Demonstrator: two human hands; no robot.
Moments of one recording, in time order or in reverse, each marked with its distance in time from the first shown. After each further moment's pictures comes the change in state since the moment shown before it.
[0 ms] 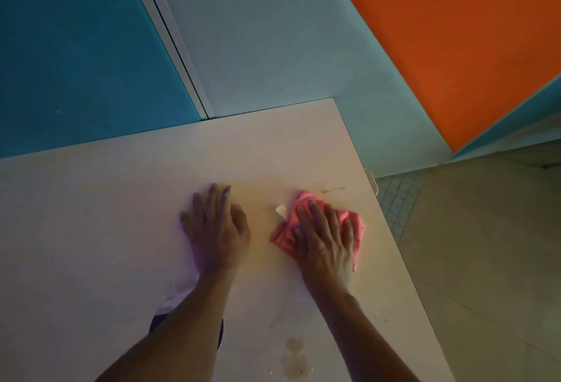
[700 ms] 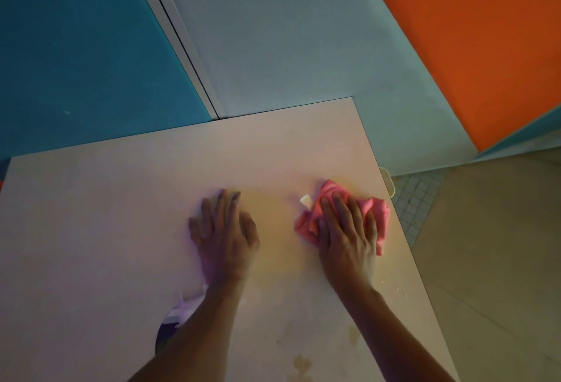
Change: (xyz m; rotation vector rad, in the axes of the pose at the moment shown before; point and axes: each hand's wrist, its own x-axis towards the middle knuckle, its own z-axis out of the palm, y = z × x) left_hand 0.001 0.001 -0.001 0.028 -0.008 -0.032; right_hand 0.035 0.021 0.006 0.037 0.017 -0.033
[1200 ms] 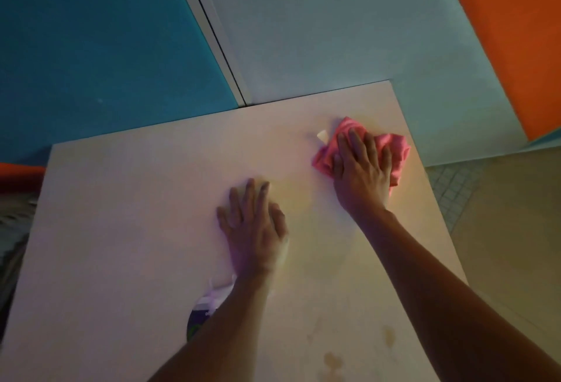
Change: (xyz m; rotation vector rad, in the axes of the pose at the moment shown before) left_hand 0.001 0.002 0.000 0.030 -0.016 -0.005; right_hand 0.108 -0.017 0.043 -0.041 -0.140 0.013
